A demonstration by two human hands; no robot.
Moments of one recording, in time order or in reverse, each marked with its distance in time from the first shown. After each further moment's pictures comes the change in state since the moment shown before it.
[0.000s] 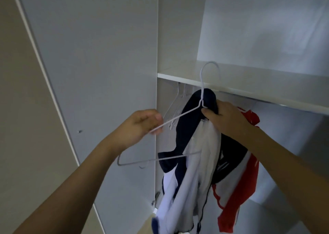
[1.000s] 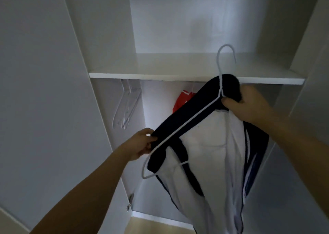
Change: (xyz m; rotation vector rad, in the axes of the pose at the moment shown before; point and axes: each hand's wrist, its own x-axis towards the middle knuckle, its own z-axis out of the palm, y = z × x) left_hand 0.093 -0.087 0.163 -0.388 -0.310 -0.587; right_hand -0.110 0.090 -0.146 -0.119 0.267 0.193
